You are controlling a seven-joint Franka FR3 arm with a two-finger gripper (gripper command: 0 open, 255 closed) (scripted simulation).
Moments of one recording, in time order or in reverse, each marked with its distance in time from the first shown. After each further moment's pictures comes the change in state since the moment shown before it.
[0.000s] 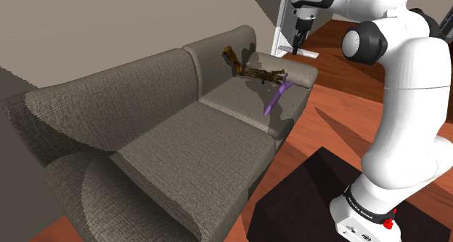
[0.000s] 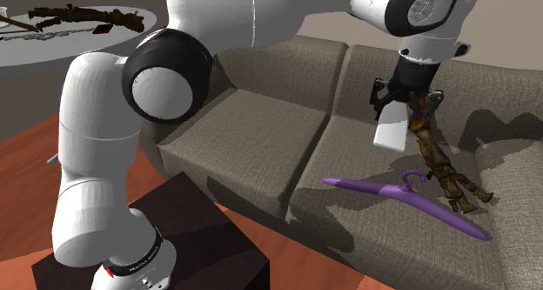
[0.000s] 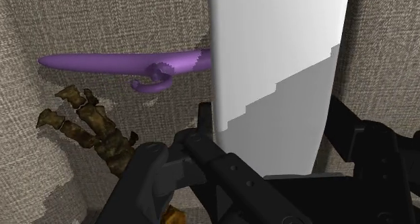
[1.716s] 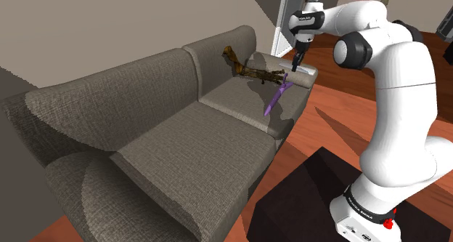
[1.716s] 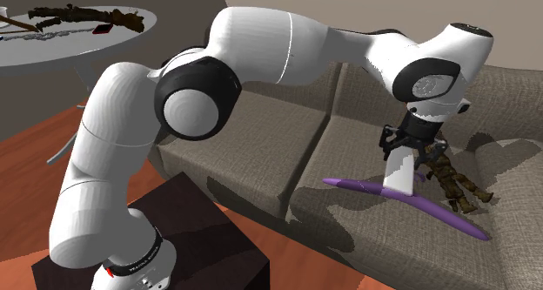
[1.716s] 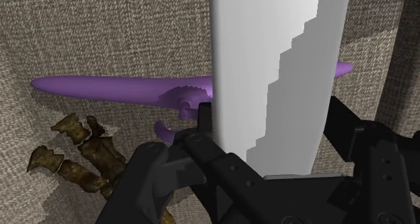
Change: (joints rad) arm -0.063 0.136 -0.001 -0.079 0.039 0.209 -0.082
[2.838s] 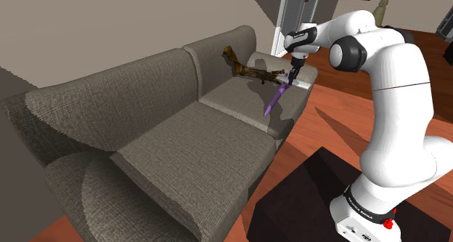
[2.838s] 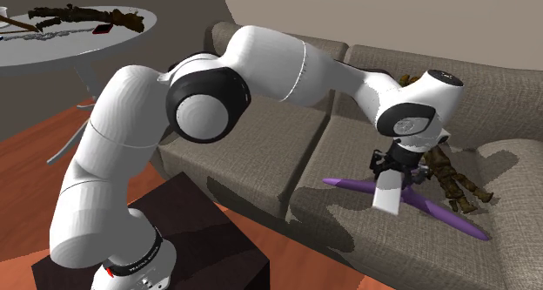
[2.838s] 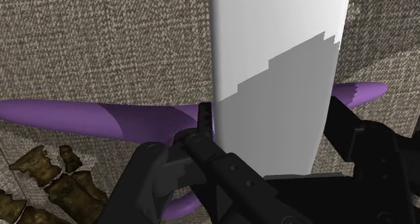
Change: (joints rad) arm 0.007 0.048 0.011 -0.154 0.017 0.199 -0.015
